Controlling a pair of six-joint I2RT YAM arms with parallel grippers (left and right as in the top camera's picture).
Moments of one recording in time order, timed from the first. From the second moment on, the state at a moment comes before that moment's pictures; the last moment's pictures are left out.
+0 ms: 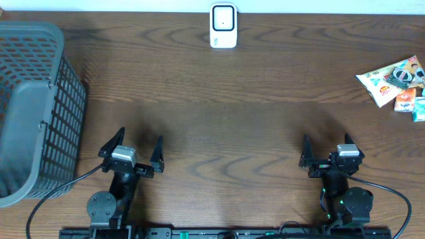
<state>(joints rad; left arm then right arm) -0.02 0.01 0.01 0.05 0.23 -0.07 0.01 0.01 0.01 -0.07 -0.03 0.00</state>
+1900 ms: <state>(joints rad) 0.01 0.01 0.02 -0.11 0.07 -0.12 0.01 0.01 0.01 -0.07 -0.03 0.00</state>
